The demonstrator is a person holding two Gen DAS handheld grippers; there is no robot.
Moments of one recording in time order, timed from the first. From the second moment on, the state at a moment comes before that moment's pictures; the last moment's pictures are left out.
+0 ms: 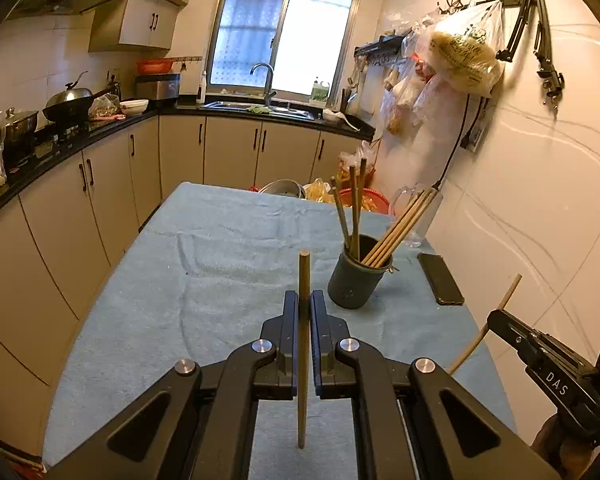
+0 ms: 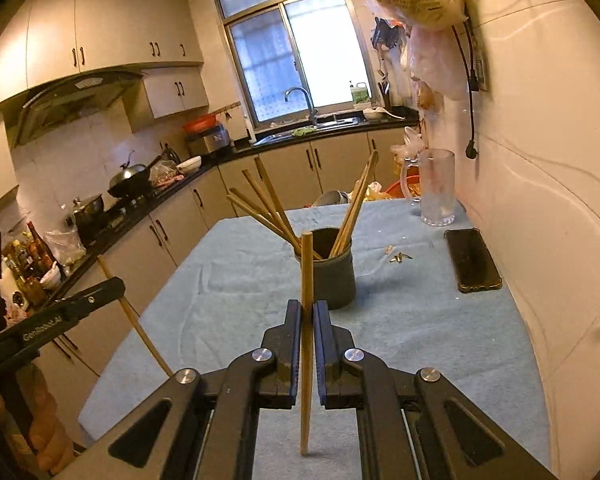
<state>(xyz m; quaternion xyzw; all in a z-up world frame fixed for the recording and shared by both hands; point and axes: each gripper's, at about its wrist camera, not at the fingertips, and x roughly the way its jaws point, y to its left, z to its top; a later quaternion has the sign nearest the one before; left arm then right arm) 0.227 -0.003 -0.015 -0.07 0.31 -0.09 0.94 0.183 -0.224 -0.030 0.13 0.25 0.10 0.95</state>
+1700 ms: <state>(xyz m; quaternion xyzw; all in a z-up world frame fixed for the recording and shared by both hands) 0.392 -0.109 0.062 -0.03 0.22 -0.17 0.96 0.349 -0.285 0.046 0.18 0.16 0.08 0.97</state>
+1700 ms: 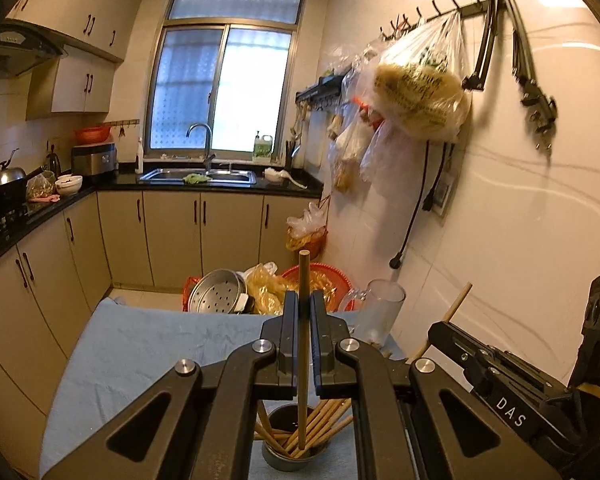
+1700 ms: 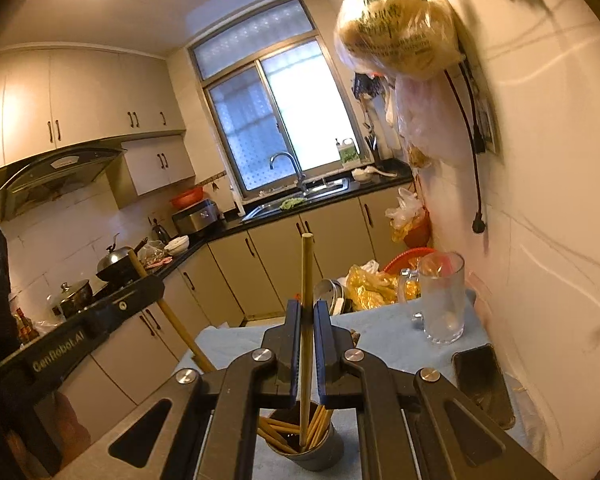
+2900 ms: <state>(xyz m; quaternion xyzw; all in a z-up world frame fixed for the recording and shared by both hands) 0.409 -0.108 -0.009 -0.01 0.29 -0.16 0.94 0.393 -0.271 -0.047 0.21 0.26 0.09 0.94</state>
